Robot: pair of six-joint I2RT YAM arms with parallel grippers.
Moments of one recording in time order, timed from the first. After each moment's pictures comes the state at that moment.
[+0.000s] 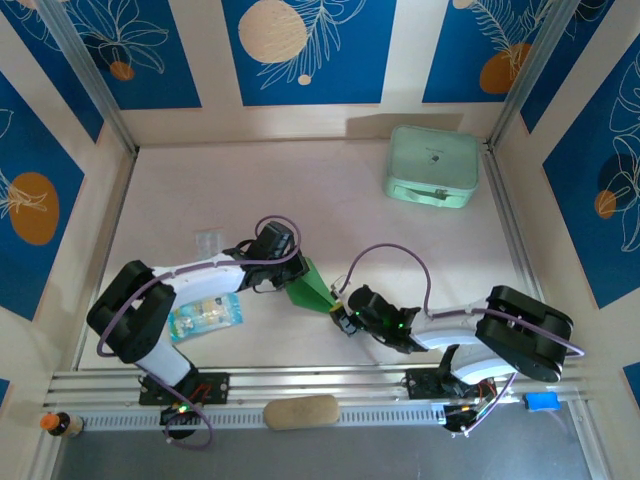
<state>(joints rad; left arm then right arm) -0.70 1.57 0.82 -0.13 0.19 -1.12 1.03 1.36 0.29 0.34 0.15 0.24</state>
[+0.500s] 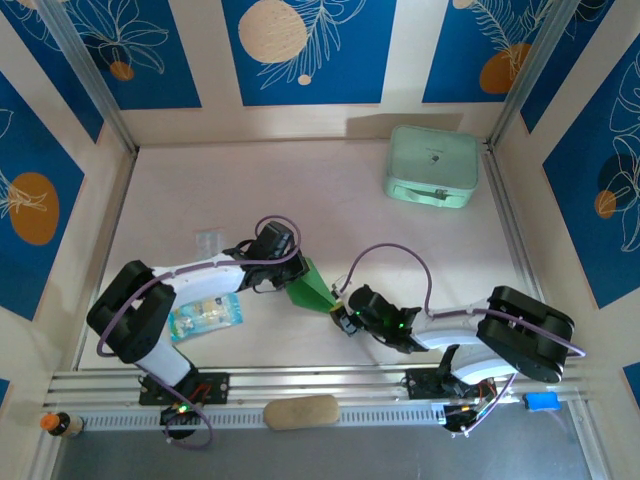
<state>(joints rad) -0.70 1.57 0.82 -0.13 0.19 -1.12 1.02 1.35 0.29 0.33 0.15 0.26</state>
